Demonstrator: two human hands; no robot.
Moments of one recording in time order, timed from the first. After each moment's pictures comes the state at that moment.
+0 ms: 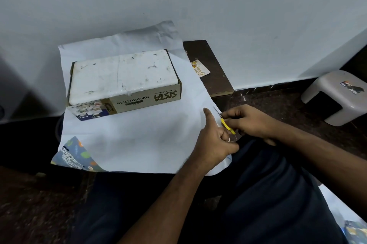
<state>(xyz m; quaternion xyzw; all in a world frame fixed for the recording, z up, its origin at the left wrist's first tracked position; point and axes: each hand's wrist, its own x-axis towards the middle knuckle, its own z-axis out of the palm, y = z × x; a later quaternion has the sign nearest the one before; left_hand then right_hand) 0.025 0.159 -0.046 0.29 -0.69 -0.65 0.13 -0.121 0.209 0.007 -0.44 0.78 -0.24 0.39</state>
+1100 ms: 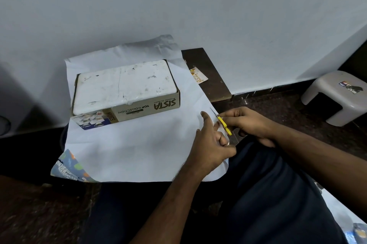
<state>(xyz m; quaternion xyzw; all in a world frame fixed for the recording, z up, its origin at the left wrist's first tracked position) 0.035 0.156 -0.031 0.29 -0.71 -0.63 0.12 -0.120 0.209 0.007 -0.35 0.75 -0.34 0.44</state>
